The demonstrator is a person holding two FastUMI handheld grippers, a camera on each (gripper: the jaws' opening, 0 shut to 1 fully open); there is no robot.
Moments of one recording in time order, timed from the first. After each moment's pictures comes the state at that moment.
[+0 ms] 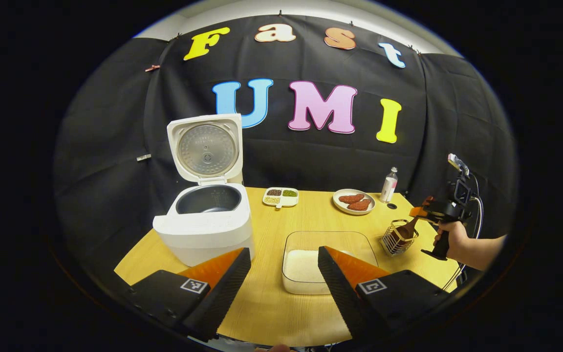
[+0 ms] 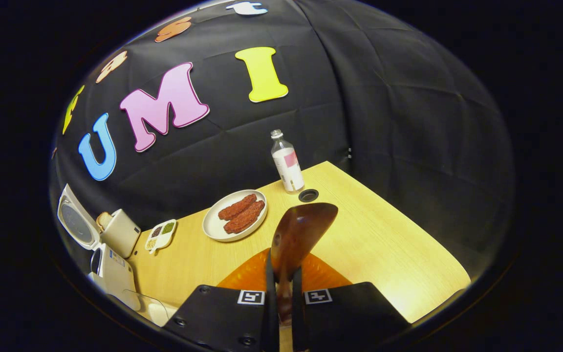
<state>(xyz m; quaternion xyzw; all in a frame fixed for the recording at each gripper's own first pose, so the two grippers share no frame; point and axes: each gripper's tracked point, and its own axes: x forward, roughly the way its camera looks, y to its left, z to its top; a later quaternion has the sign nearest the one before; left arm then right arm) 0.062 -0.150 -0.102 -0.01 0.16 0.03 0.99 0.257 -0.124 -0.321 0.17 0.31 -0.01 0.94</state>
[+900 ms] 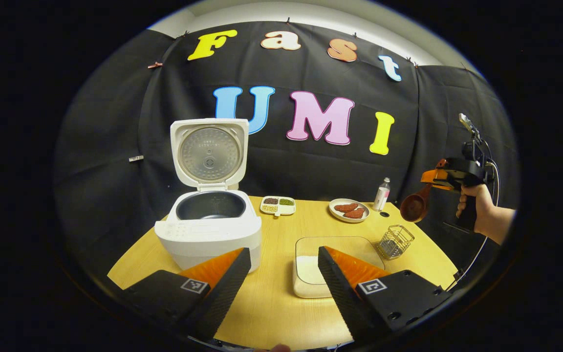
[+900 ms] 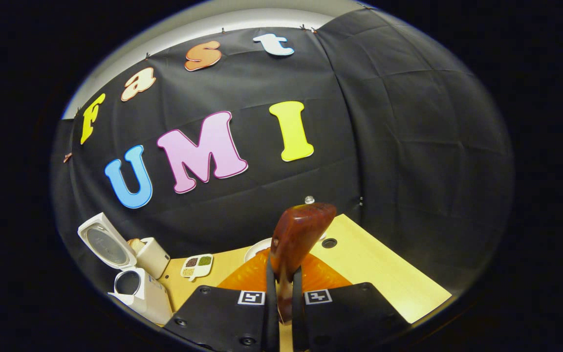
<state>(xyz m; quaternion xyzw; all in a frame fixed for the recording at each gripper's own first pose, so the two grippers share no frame) 0.051 -0.086 -0.104 -0.03 0.13 -0.01 0.99 0.223 -0.075 -0.142 0.16 0.19 0.00 0.97</state>
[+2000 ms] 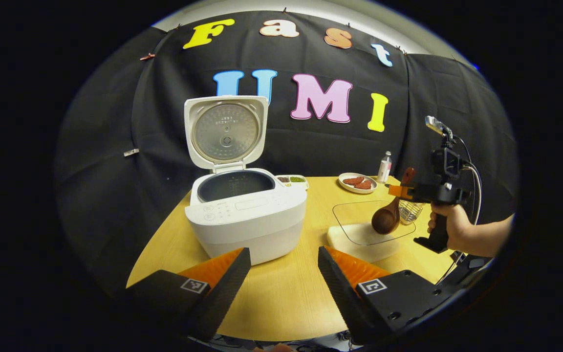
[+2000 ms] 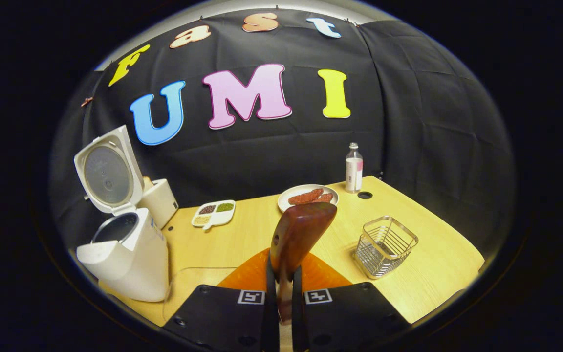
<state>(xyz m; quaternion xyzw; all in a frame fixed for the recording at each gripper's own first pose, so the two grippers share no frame) 0.038 0.002 -0.159 0.00 0.17 -0.06 0.98 0.143 0.076 -0.290 0.08 0.26 0.03 0.96</state>
